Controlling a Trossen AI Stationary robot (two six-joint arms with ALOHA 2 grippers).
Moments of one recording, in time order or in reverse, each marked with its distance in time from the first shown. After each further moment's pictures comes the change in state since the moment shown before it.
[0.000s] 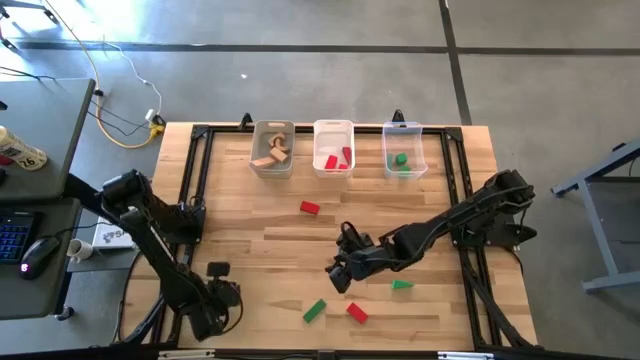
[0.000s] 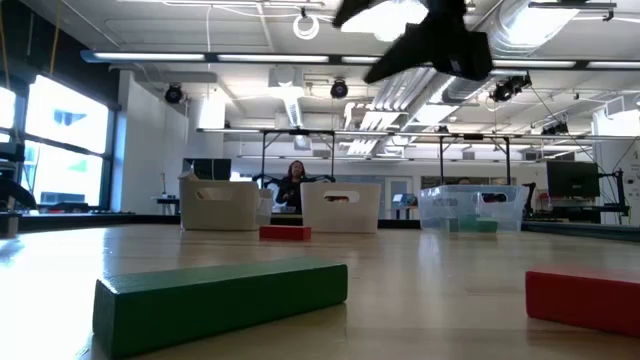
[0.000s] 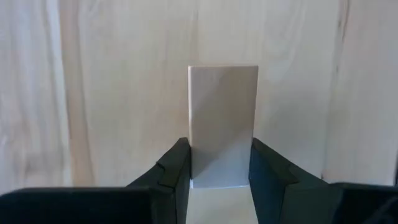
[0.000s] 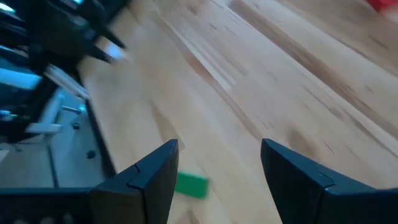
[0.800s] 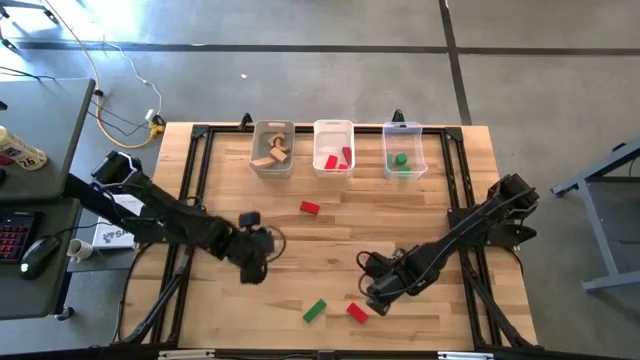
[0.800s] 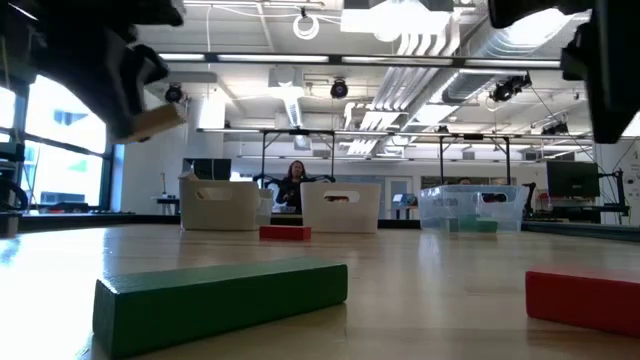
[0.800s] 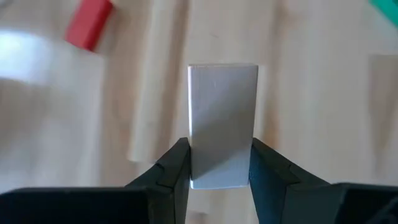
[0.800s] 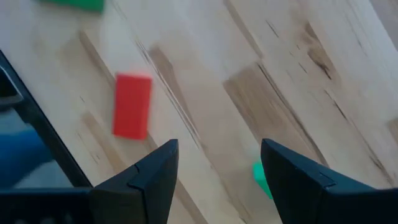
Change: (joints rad) left arm 0.535 -0.215 0.003 -0.008 -0.164 0.498; right arm 0.163 0.000 0.000 -0.497 -0.214 0.077
